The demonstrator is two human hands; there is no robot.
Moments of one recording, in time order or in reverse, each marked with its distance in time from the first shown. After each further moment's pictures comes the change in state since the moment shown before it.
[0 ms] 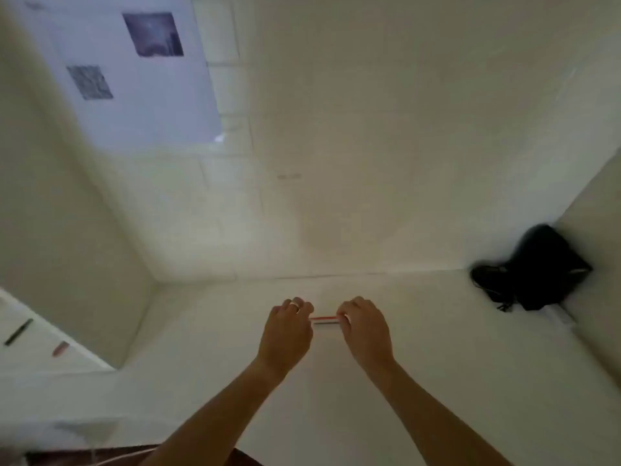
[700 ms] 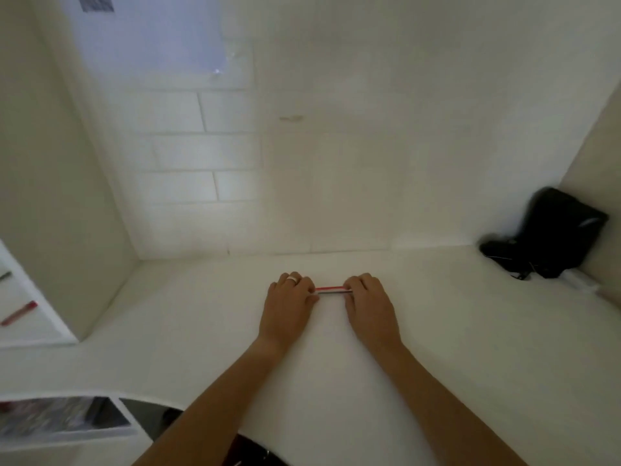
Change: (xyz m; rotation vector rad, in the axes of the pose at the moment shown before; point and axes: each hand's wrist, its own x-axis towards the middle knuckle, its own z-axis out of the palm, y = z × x) left_hand -0.003 -0.036 0.095 -0.142 0.250 0.031; right_hand -0.026 0.035 0.091 -0.063 0.254 -0.068
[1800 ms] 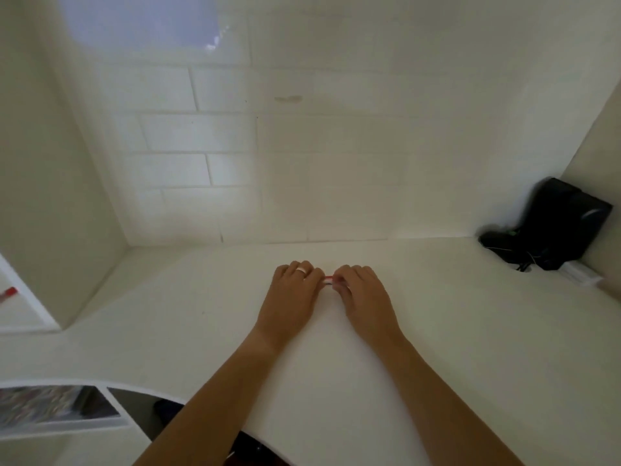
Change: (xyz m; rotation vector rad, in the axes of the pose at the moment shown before) left_hand -0.003 0.005 0.010 0.171 0.108 0.287; right_hand -0.004 0.002 -0.008 0.182 -0.003 -0.161
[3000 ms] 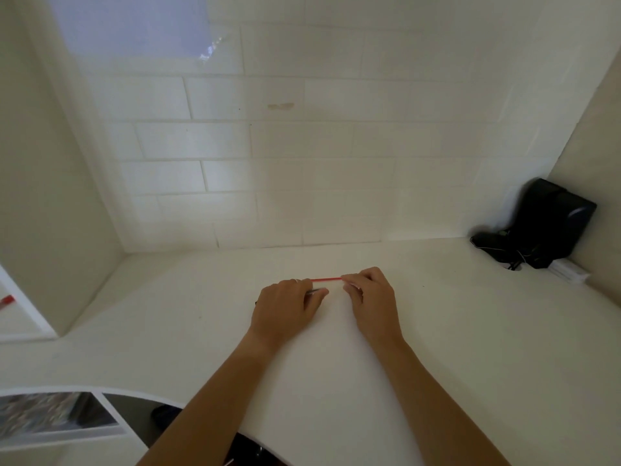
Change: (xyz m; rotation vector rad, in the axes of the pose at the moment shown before) left_hand -0.001 0.011 -0.021 -0.066 -0.163 -0.211; right_hand -0.006 0.004 -0.009 0.126 0.084 0.266
